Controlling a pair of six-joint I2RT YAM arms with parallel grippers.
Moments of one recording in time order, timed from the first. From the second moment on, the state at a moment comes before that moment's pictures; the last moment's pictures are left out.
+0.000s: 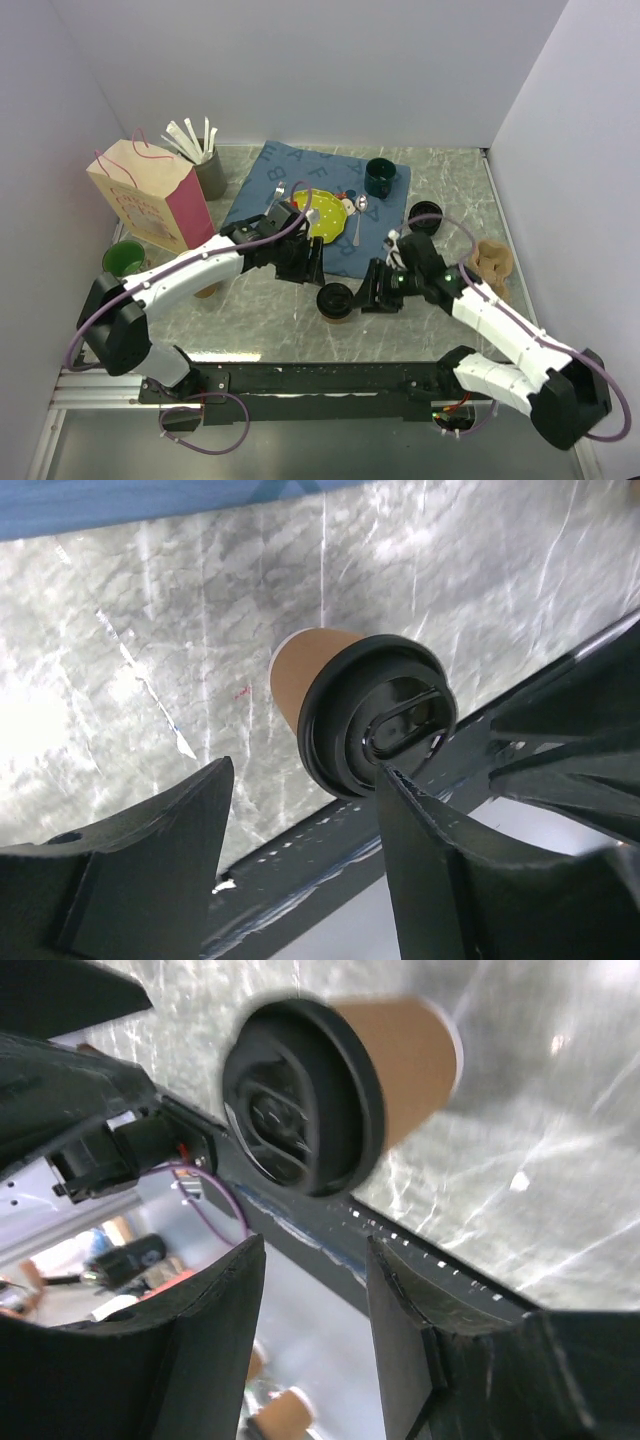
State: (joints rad) left arm -0.79 1.47 1.17 -0.65 0.19 -0.62; right arm 0.52 1.02 0.71 -0.60 -0.50 0.78
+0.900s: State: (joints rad) left arm -0.79 1.52 1.03 -0.45 0.32 -0.56; right arm 0.65 1.14 0.84 -0.59 -0.33 0.87
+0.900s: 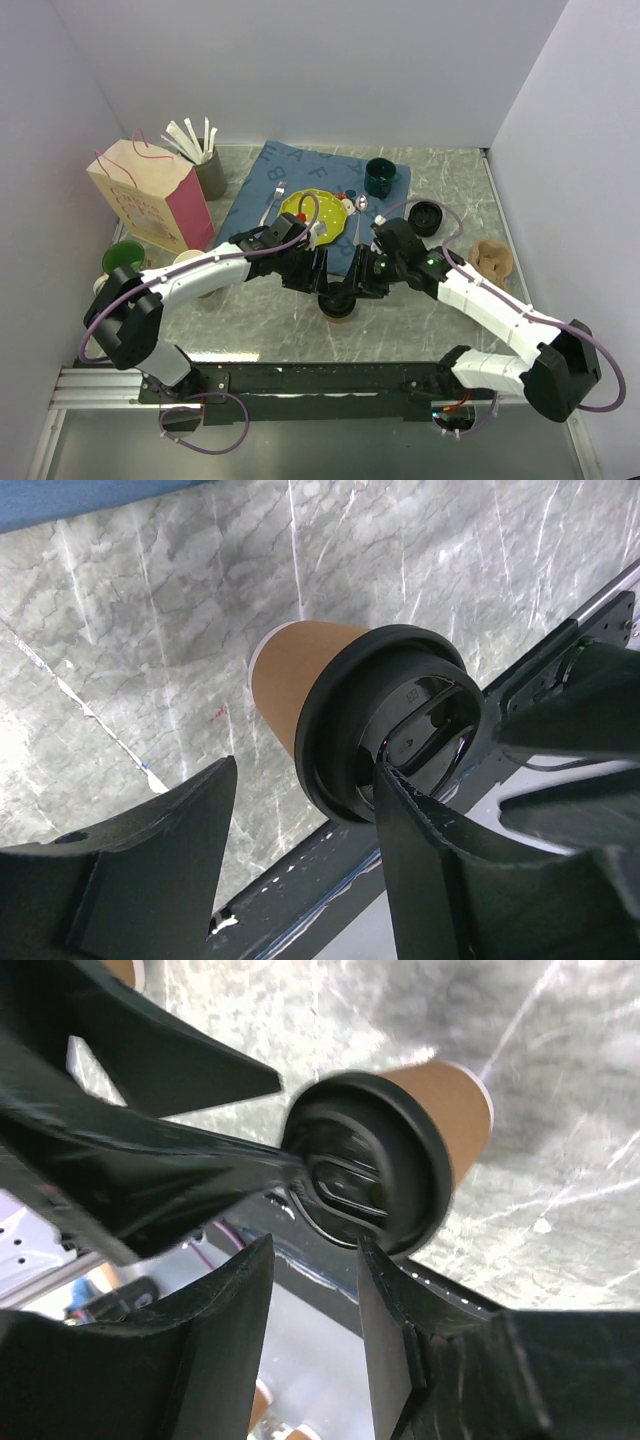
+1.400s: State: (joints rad) left arm -0.79 1.50 0.94 -0.30 0.35 -0.63; right arm 0.68 1.28 0.90 -0.63 -0.20 0.77
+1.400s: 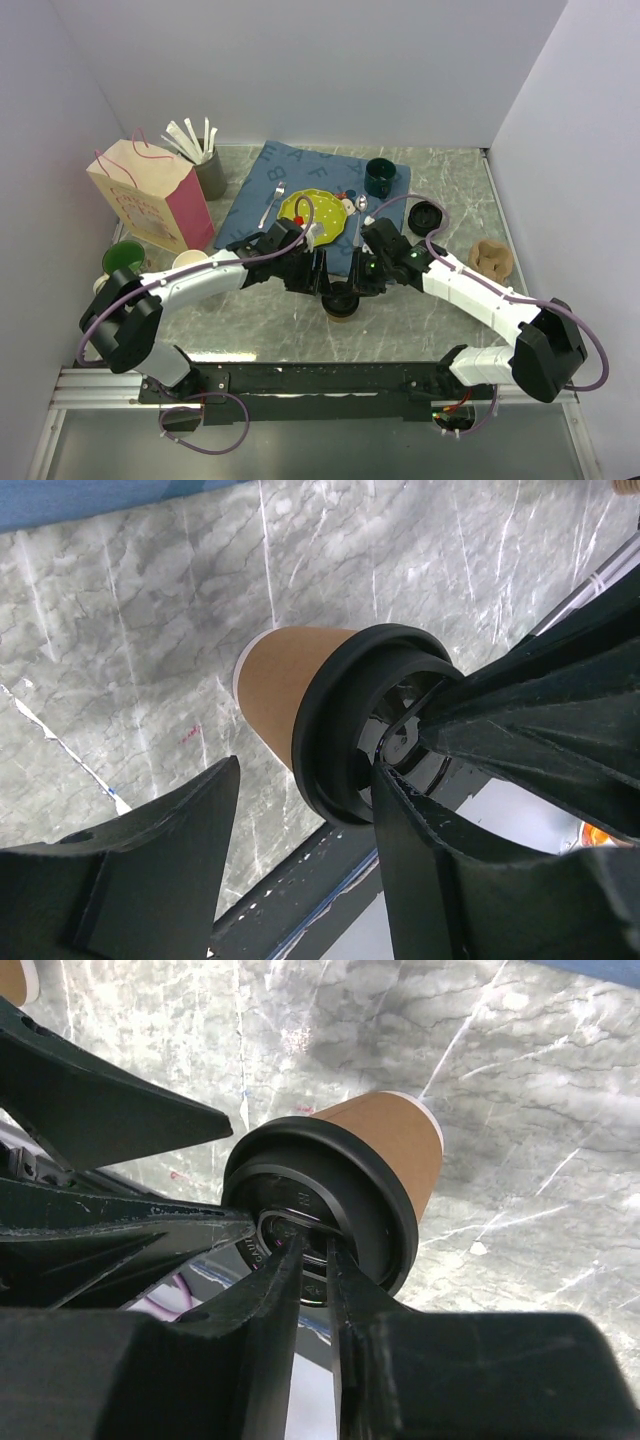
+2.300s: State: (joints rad) left arm -0.79 1.40 0.99 -0.50 0.31 -0.64; right arm 0.72 1.29 0.94 -0.69 -0.14 0.73
